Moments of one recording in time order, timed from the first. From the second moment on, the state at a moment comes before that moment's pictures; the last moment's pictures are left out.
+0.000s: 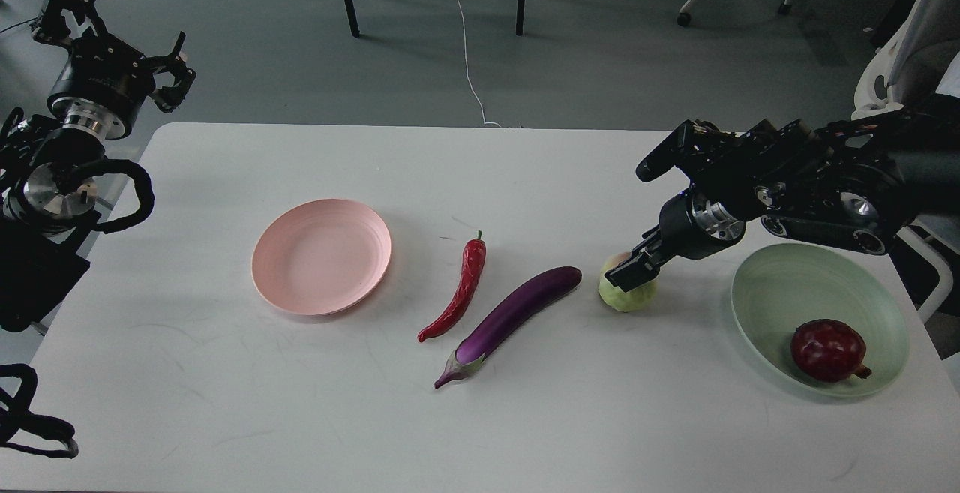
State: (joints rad) left arm -0.87 0.44 -0.72 -0.44 -0.27 -0.49 -0.27; right arm 1.56 -0.33 -0.80 1.05 -1.21 0.34 0.37
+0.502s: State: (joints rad) left arm -0.87 0.45 -0.72 -0.44 -0.27 -0.49 -0.27; right arm 1.51 -0.26 -0.81 0.99 -1.21 0.34 0.37
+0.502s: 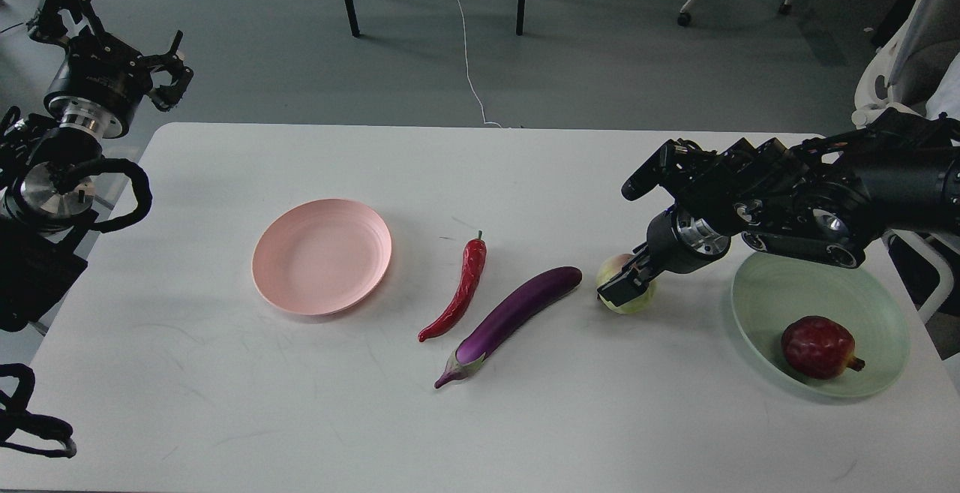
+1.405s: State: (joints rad) left arm -0.87 0.47 -0.73 -0.44 -0.28 -0.49 -0.32; right arm 1.69 -0.48 -0.78 1.15 -1.21 0.33 0.41
